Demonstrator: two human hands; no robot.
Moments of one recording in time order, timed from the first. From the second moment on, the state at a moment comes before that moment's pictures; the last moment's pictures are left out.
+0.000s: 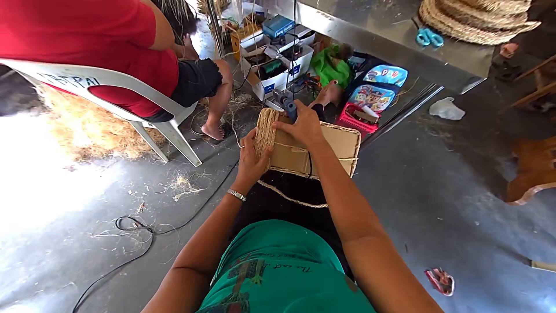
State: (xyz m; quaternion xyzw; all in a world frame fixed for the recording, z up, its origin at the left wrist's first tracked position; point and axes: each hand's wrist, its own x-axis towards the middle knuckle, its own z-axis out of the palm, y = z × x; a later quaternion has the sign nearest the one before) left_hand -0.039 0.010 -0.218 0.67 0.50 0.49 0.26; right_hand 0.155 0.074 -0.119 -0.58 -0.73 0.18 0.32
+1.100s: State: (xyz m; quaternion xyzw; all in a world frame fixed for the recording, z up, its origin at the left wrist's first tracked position) left_hand -0.014 0.044 -0.164 0.71 0.57 0.39 0.14; right_hand 0.162 0.070 -0.123 -0.56 -0.73 0.22 0.33
